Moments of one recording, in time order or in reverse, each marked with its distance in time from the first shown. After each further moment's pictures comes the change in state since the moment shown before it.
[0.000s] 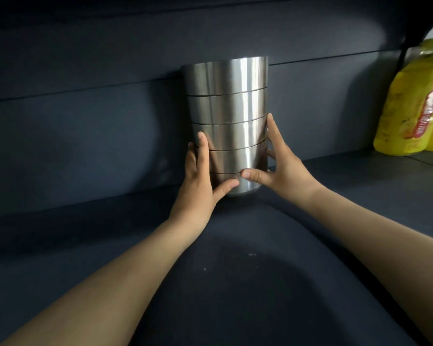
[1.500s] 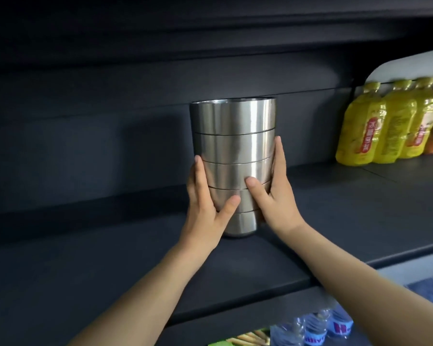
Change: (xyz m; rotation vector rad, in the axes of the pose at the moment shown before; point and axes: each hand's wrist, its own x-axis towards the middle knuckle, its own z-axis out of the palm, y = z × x) left_hand -0.082 0.067 -0.031 -0.281 0.066 0.039; right_hand -0.095 -0.072 -0.001 0.222 0.233 -0.104
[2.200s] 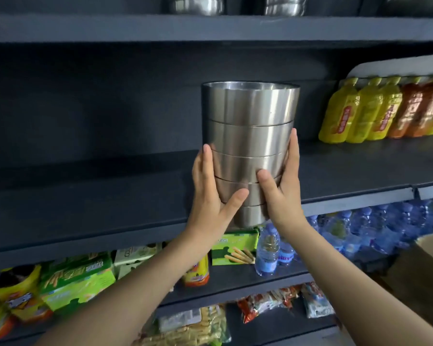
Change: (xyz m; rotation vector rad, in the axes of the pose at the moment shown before) left_hand -0.117 0.111 -0.074 -0.108 0.061 0.038; right_hand -0.115 -0.134 0.001 0.069 0.106 -0.034
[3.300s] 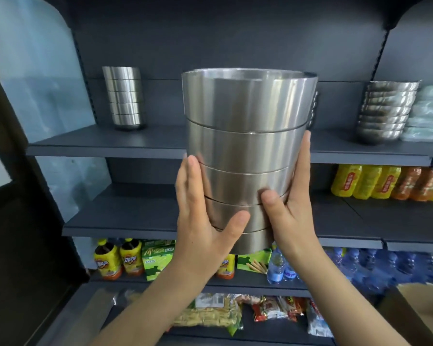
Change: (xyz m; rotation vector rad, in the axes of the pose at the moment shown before) left_hand -0.041 0.358 -0.156 0.276 0.307 0.134; right_hand -0.022 -0.369 -0.039 0.174 -0.209 -0.159
